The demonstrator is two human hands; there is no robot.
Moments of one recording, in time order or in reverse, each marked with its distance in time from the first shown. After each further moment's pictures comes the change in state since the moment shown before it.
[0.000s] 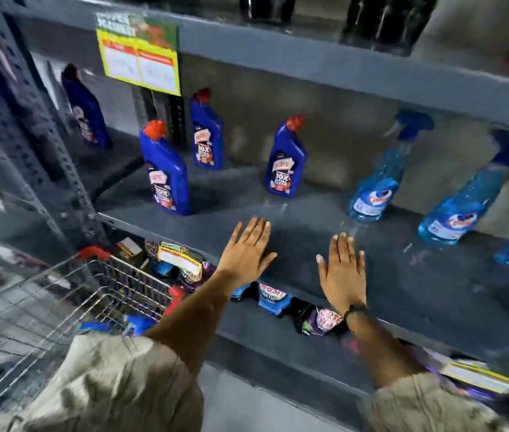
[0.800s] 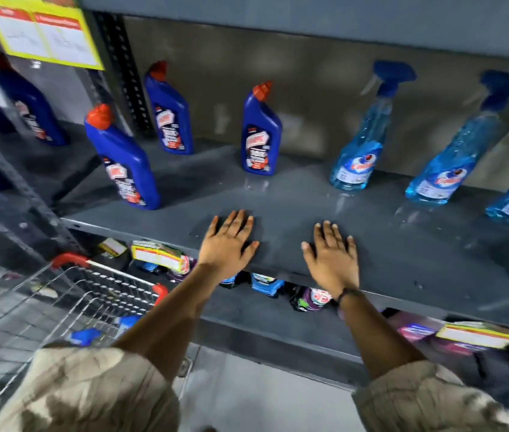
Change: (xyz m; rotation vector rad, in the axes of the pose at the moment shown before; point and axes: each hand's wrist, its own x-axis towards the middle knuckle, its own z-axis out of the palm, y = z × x) left_hand 0.003 -0.011 0.015 0.041 -0.123 -0.016; right_hand -0.001 0.010 0.020 0.012 -0.118 0.072
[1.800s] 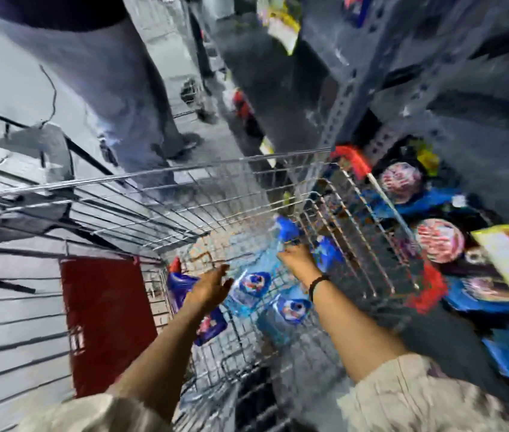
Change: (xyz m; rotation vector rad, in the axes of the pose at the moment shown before) left_hand -0.398 -0.269 0.187 -0.765 -0.162 -1.255; right_hand -0.142 -0.438 0.274 0.581 -1.074 -0.260
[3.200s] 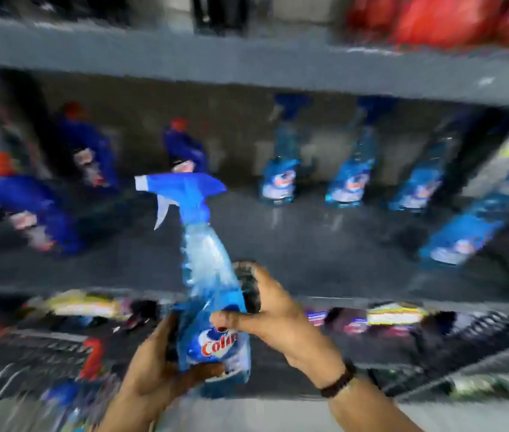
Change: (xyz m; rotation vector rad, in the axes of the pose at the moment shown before) left_hand -0.312 0.382 0.091 -0.306 -0.550 0.807; right_hand -0.475 0.102 -0.295 0.523 0.733 -0.334
